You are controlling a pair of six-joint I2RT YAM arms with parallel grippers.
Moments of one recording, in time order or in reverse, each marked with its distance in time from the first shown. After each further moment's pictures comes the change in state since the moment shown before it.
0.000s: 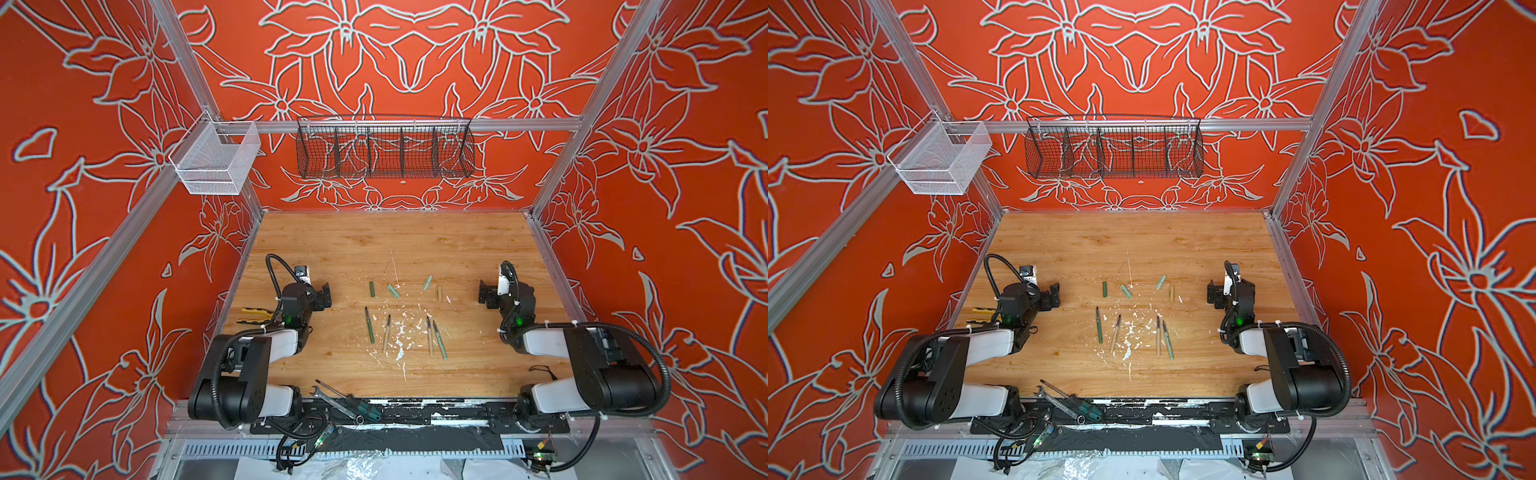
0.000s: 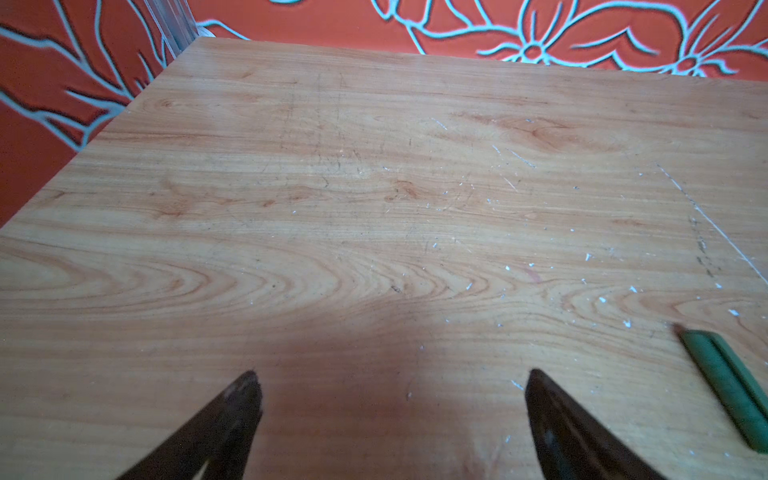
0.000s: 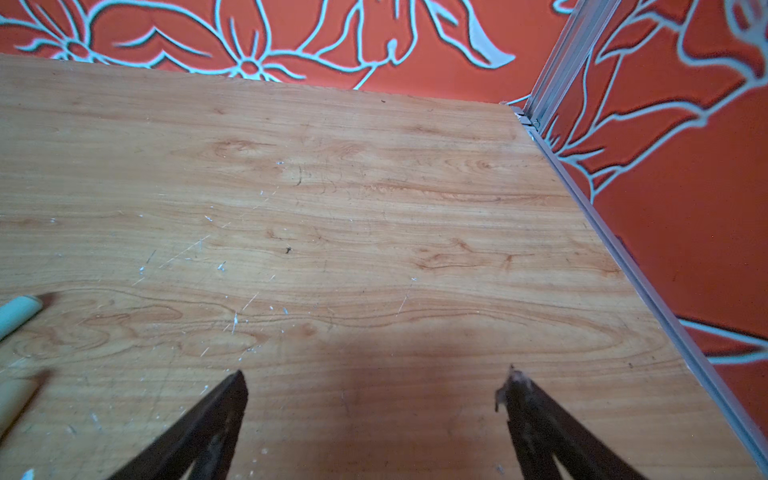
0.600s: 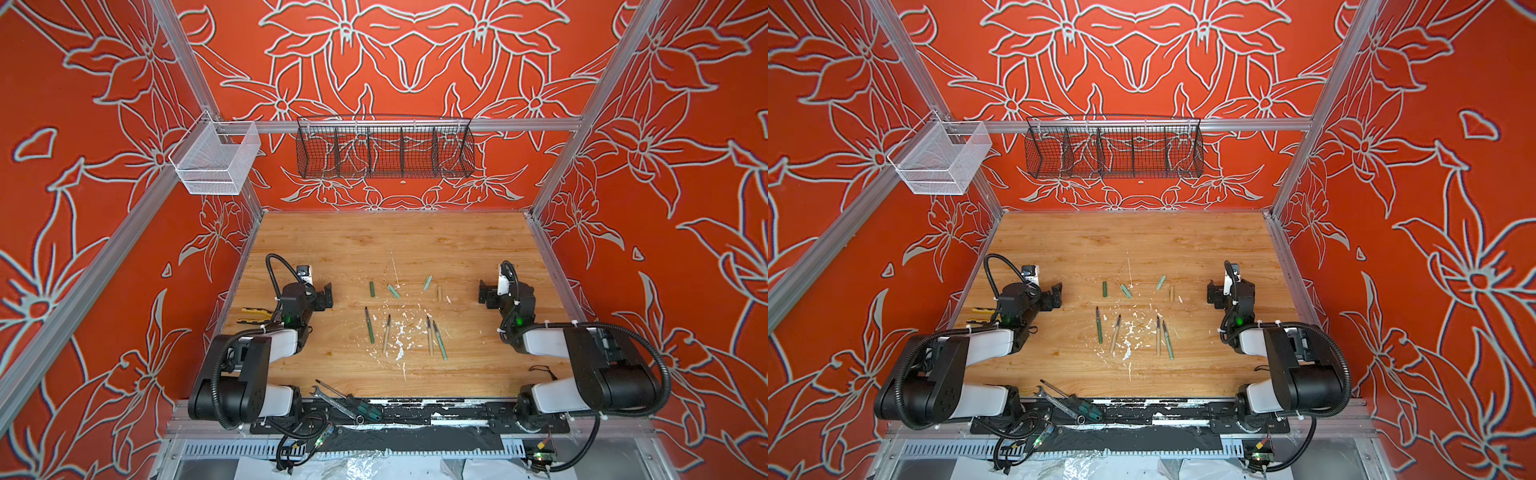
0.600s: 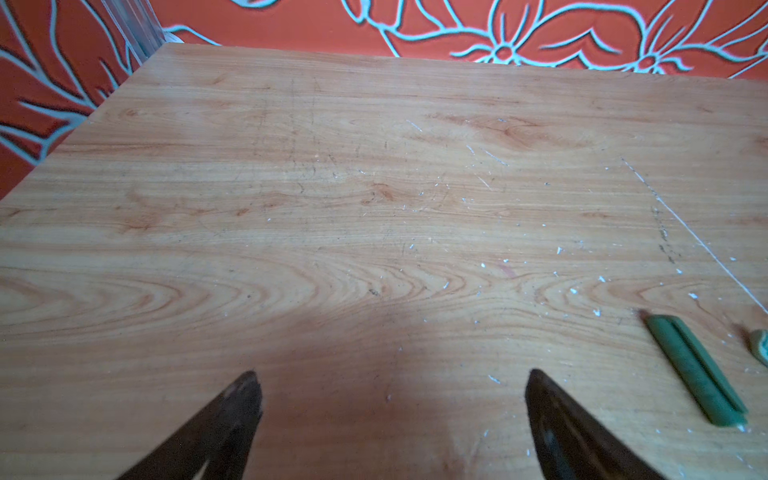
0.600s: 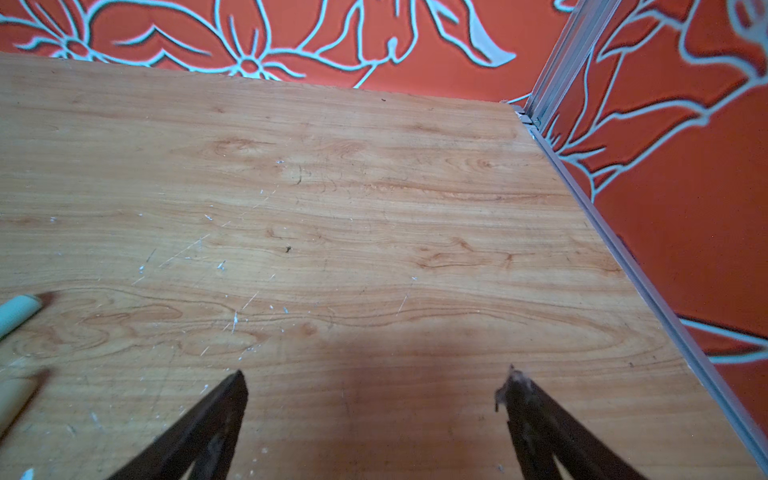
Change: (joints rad) left arm 0.008 0.000 0.000 0.010 0.068 0.022; right arm -0.004 0.001 0.008 -0.011 -0.010 0.002
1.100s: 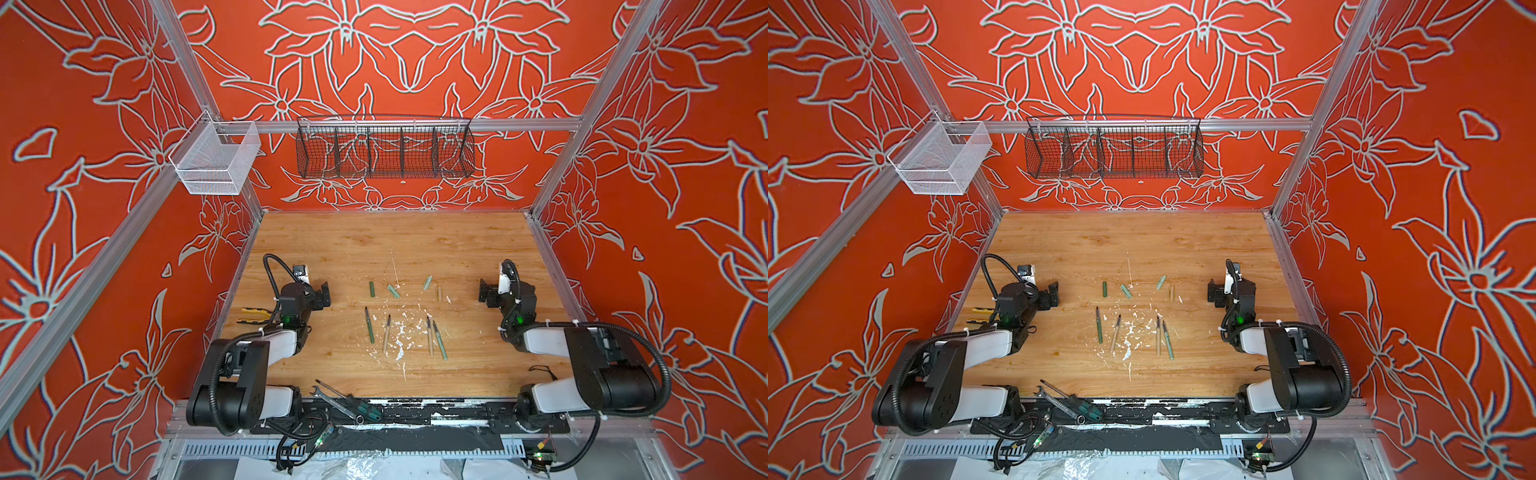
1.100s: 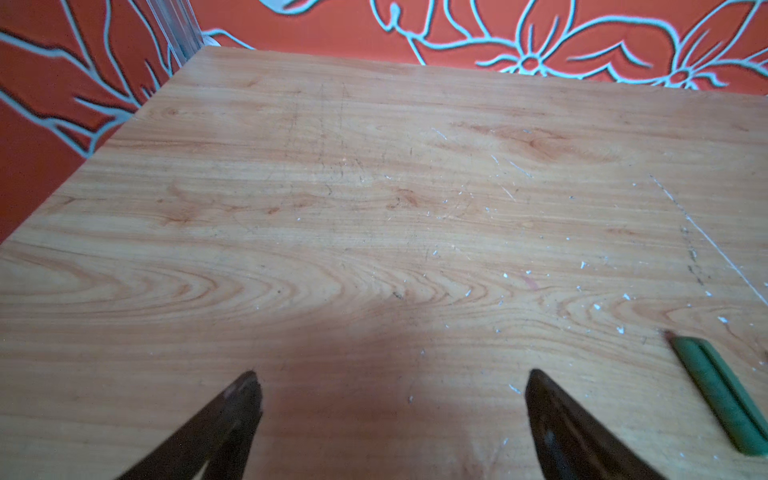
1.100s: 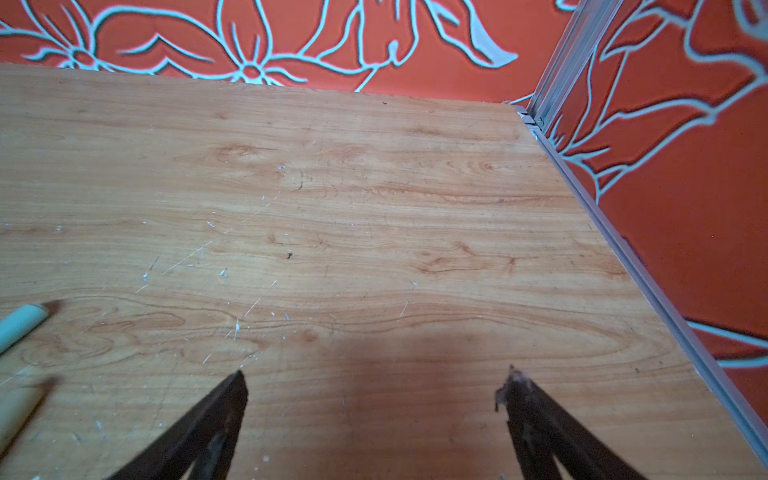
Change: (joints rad) left arm 0.002 -0.040 0.000 -0.023 -0.066 -0.025; right arm -0.009 -0.015 0.021 -0.055 -0.013 0.008
